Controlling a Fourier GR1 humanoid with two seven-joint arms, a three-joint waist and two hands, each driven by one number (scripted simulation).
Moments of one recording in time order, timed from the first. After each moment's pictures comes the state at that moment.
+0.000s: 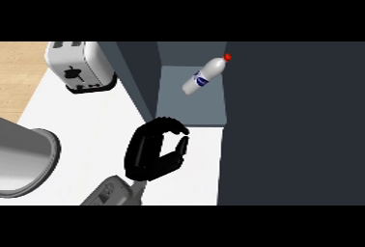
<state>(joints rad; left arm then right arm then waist) -0.30 0.16 -0.63 -1.40 0.63 0.30 -0.52 0.95 -0.21 0.12 -2.43 -0.17 0.58 -0.23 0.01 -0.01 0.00</state>
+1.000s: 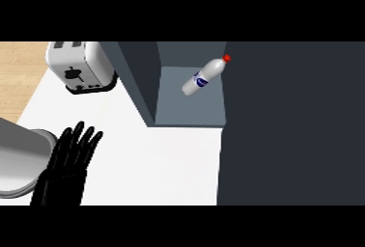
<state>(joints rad) 0.16 0.48 -0.44 -1.80 0.79 0.18 -0.55 0.95 -0.34 0.49 -2.50 -0.01 0.73 -0.21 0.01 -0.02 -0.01</state>
